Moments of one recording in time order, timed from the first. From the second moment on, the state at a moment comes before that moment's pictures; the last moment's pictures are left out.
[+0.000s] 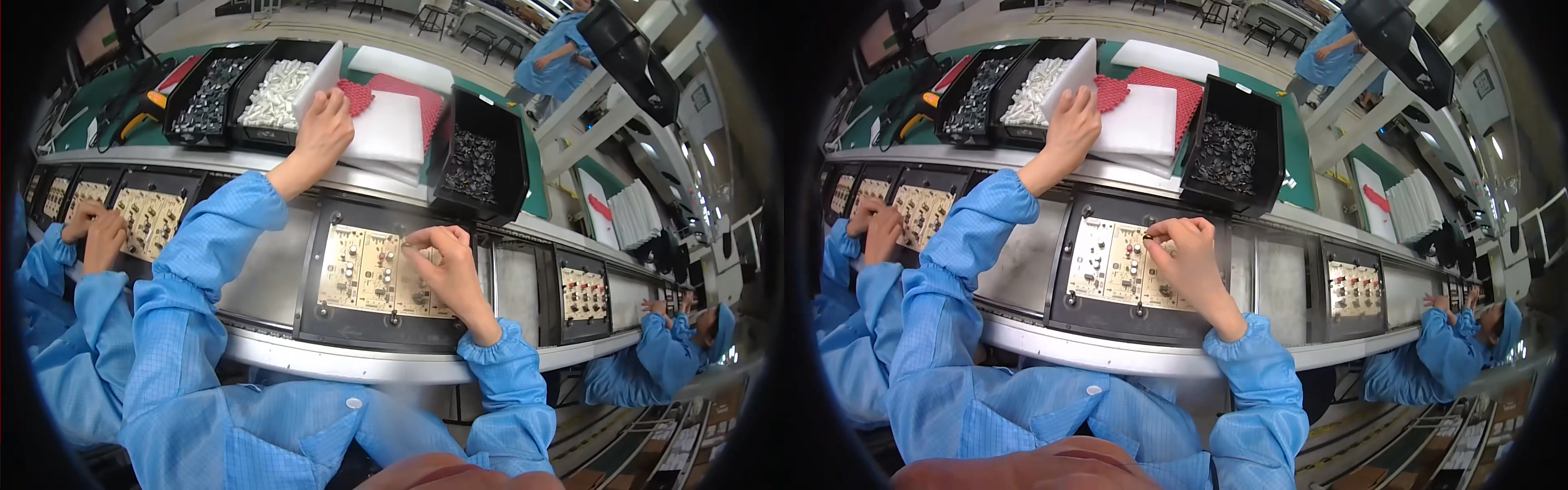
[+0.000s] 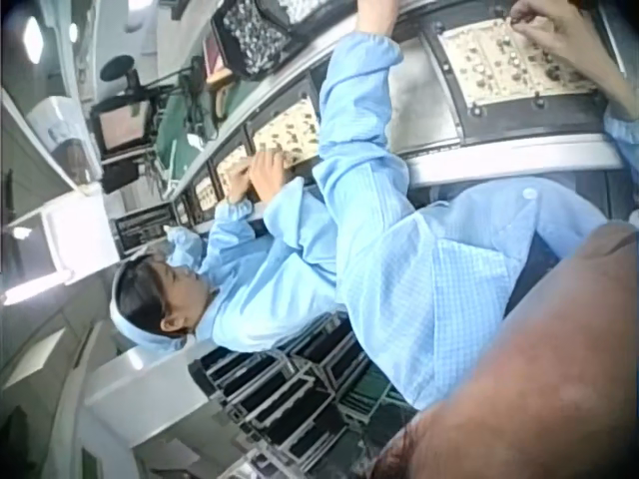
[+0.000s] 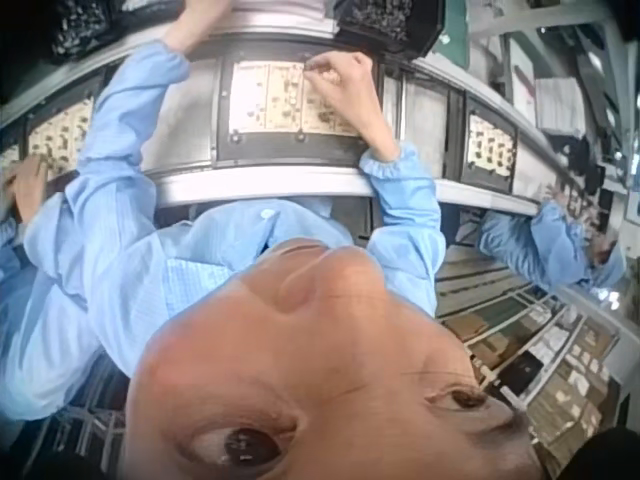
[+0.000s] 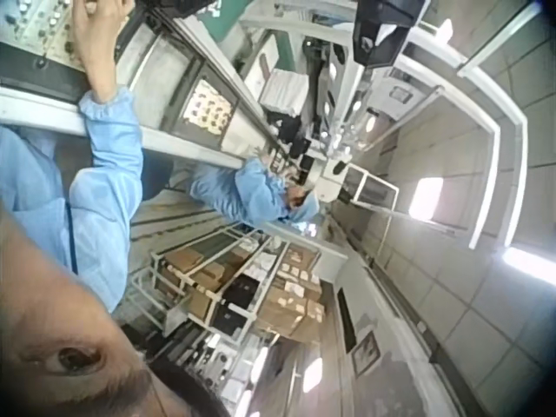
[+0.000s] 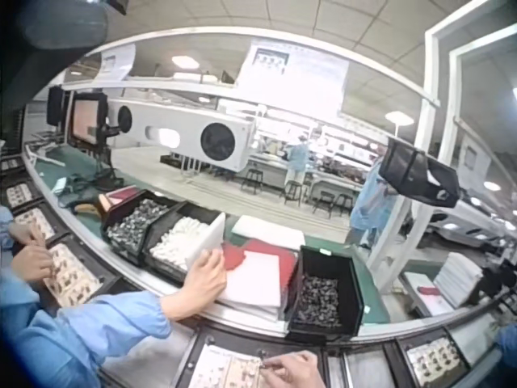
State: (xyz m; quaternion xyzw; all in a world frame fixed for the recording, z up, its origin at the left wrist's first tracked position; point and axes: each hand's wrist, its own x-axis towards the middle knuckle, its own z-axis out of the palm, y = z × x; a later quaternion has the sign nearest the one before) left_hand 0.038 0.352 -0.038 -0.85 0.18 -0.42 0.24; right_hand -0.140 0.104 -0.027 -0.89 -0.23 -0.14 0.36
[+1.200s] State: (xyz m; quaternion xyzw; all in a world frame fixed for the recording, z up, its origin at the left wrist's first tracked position) left_hand -0.139 0.356 -0.037 -0.89 0.29 -0.12 -0.34; right_hand -0.184 0.096 -0.030 -0.90 -0.28 -0.08 0.32
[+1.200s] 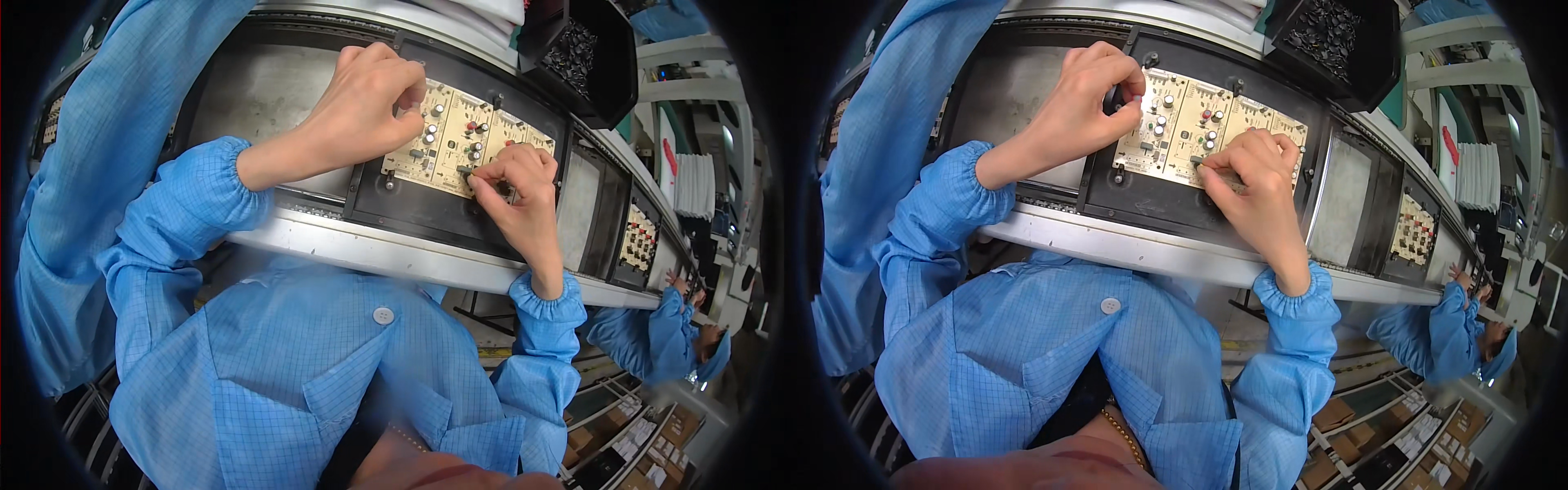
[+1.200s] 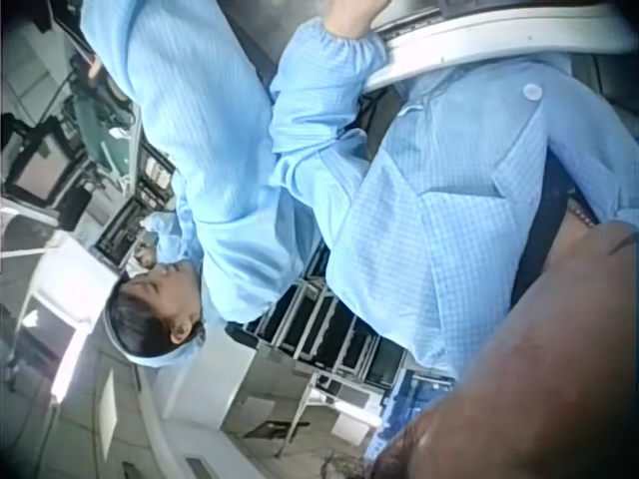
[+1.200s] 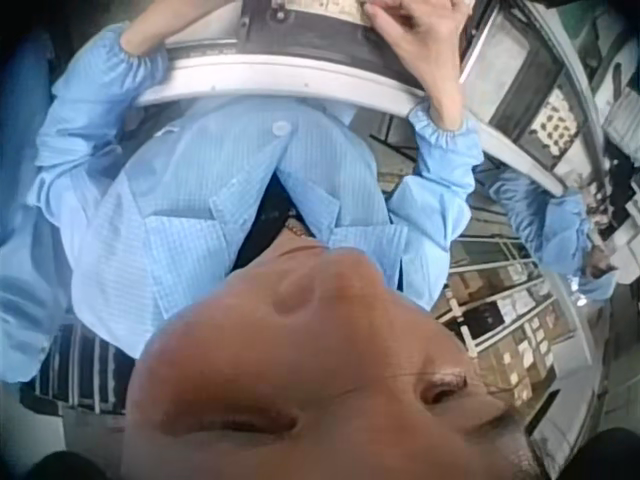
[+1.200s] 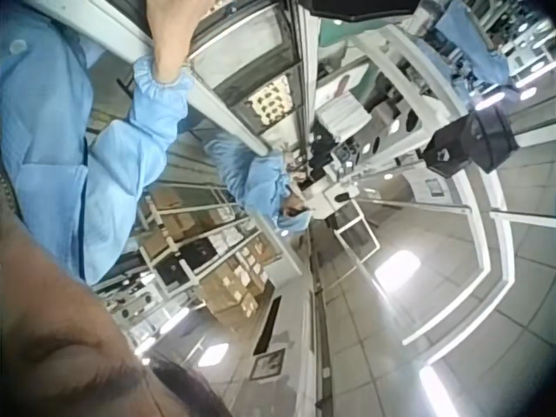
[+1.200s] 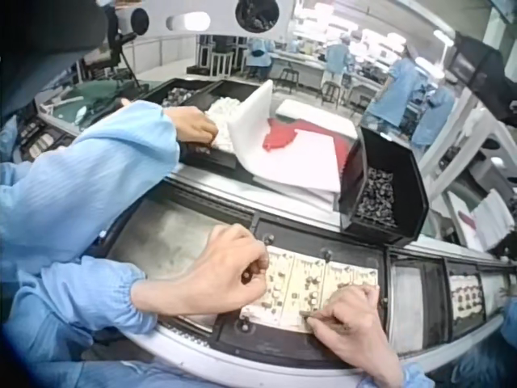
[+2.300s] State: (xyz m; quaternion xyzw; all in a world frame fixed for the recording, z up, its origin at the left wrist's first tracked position) left_hand -0.134 0.377 -0.047 -0.88 0.29 -0.09 -0.36; right_hand -0.181 0.114 -0.031 -0.93 -0.25 -0.10 0.24
